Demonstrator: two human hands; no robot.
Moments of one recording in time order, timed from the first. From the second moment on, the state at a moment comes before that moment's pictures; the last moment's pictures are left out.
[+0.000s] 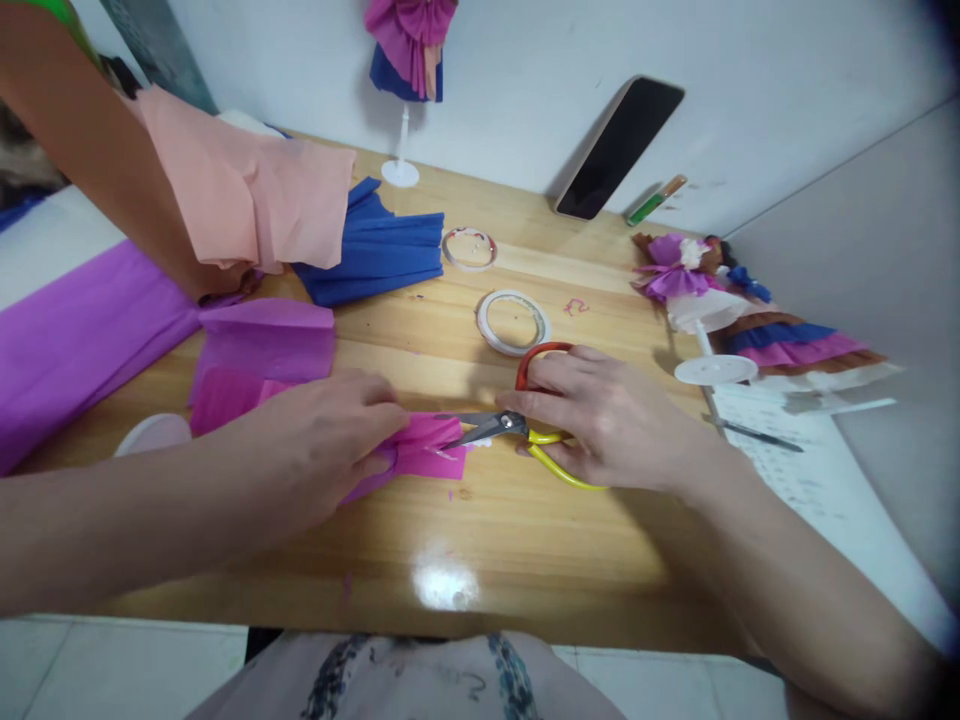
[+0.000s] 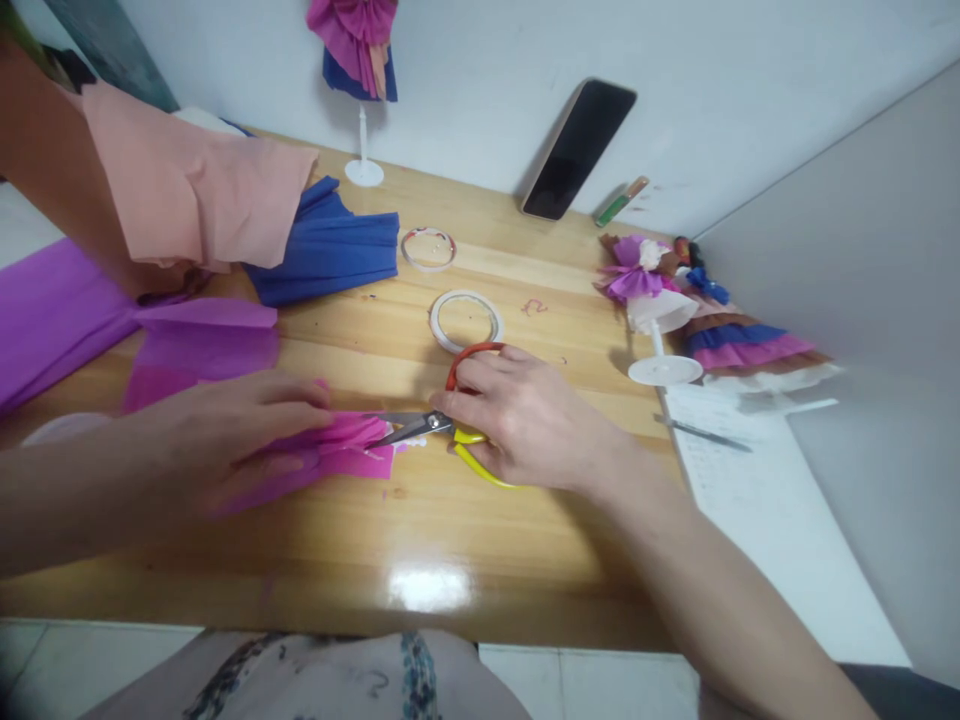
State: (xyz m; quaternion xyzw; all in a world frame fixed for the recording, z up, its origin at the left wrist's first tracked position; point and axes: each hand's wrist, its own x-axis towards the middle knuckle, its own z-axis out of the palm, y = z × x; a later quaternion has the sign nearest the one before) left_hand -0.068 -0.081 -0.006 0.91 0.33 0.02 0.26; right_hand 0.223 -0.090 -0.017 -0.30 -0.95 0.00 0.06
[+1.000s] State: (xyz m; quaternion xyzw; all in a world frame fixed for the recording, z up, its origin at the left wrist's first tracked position) left_hand -0.060 -0.114 -0.050 0.93 0.30 0.21 0.06; right_hand 0.212 -0.101 -0.018 -0.27 -0.95 -0.11 0.09
